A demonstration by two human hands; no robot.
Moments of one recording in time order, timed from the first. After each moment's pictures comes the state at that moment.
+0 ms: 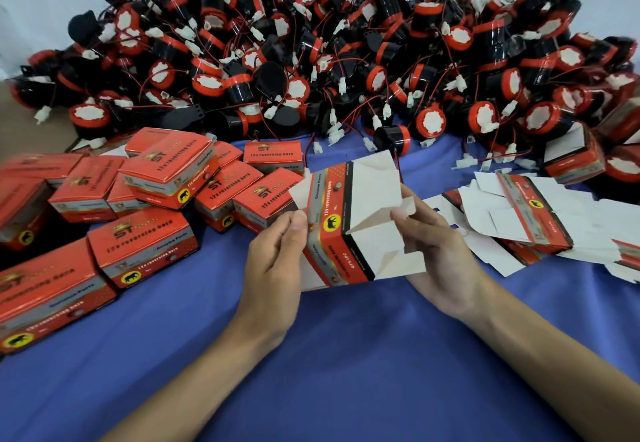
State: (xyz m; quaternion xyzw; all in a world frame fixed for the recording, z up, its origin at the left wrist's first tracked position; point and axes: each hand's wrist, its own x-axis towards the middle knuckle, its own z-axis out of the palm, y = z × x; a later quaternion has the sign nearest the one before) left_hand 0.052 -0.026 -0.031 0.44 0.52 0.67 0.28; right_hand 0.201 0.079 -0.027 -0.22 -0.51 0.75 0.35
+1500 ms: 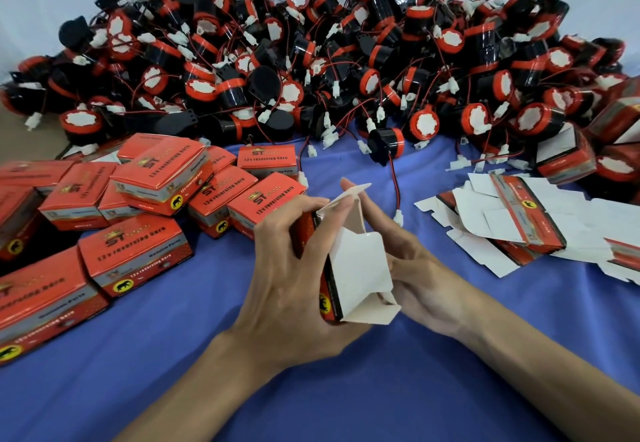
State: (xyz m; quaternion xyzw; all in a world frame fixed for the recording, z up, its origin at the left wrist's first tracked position) left_hand 0.057 -0.026 -0.032 0.69 0.50 0.48 -0.18; right_hand 0.198 0.056 -0.016 -0.07 -0.57 0.79 0.21
